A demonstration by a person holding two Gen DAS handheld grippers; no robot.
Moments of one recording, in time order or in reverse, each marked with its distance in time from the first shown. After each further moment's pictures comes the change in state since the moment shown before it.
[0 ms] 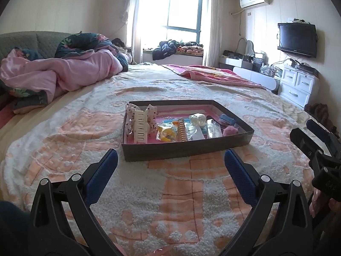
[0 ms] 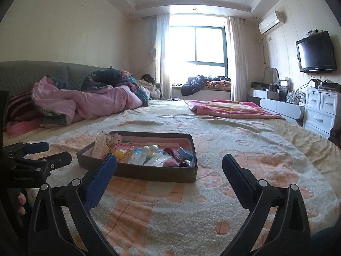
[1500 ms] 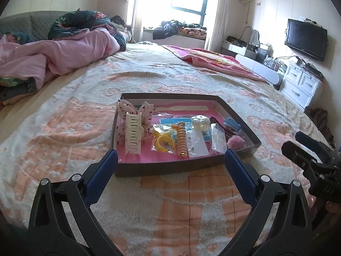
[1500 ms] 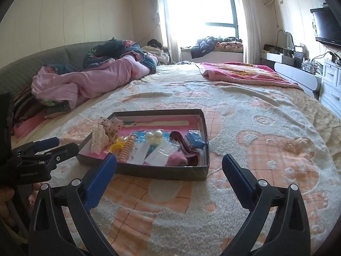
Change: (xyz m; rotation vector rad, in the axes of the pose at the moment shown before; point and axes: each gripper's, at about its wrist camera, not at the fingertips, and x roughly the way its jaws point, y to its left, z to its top) left arm 0.051 0.007 0.045 -0.060 0.155 -0.030; right arm 0.072 -0.021 0.040 0.074 0.281 0.103
